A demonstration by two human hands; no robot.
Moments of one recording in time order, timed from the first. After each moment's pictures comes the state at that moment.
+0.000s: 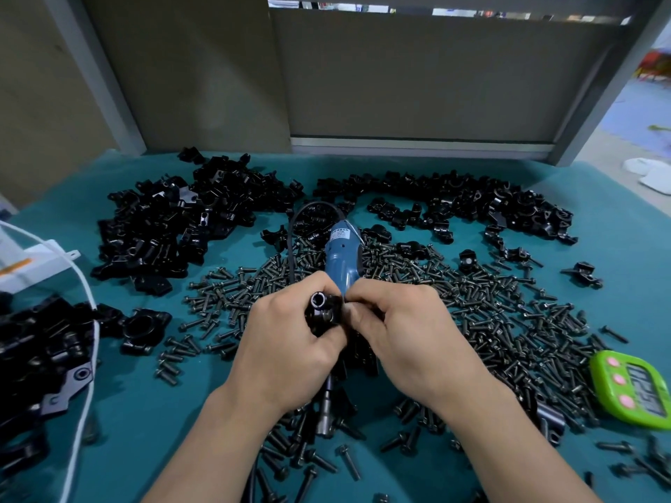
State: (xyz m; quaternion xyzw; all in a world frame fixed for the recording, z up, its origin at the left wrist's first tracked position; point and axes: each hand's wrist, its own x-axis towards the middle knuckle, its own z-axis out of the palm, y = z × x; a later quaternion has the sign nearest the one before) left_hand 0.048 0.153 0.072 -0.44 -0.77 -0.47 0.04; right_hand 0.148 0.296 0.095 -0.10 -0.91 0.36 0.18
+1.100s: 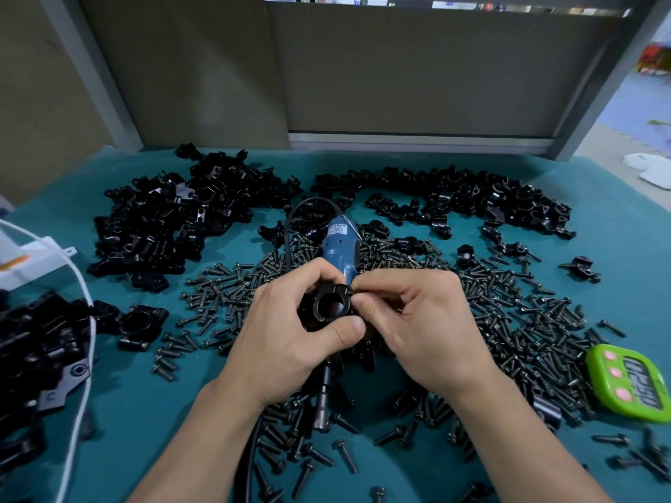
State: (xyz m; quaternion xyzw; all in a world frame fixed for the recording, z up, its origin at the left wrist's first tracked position) left_hand 0.044 0.152 0.085 -0.46 -0.72 -0.52 -0.05; right_hand 0.154 0.305 0.099 -0.04 -0.86 0.44 0.25
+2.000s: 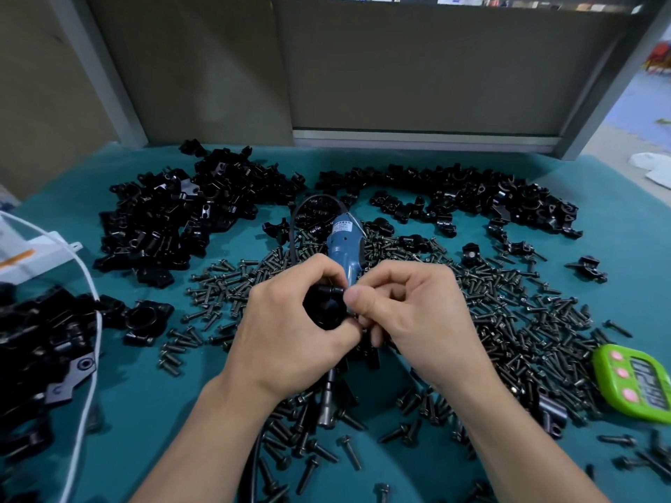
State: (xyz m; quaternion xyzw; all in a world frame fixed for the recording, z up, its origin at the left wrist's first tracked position) left_hand 0.051 0.154 0.084 -0.42 -0.78 -0.47 0.08; right_hand 0.146 0.296 0.096 -0.10 -0.76 0.60 0.21
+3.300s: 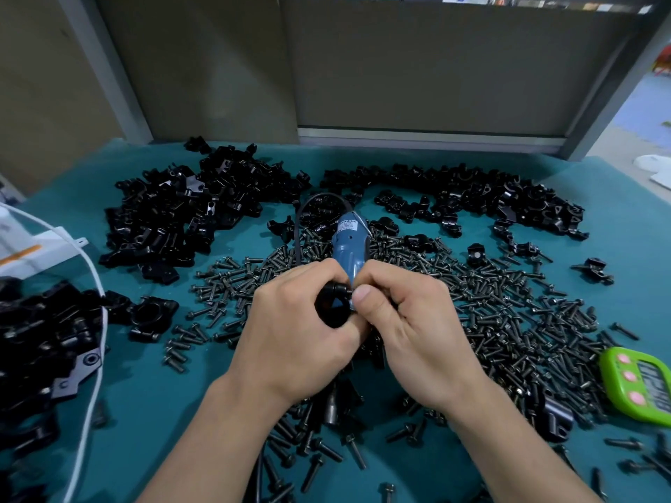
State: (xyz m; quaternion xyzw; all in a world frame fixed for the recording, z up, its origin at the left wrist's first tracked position) left_hand 0.056 0.155 0.085 -0.42 -0.78 -0.44 0.12; right_hand 0.148 0.282 0.099 -0.05 -0.86 0.44 0.25
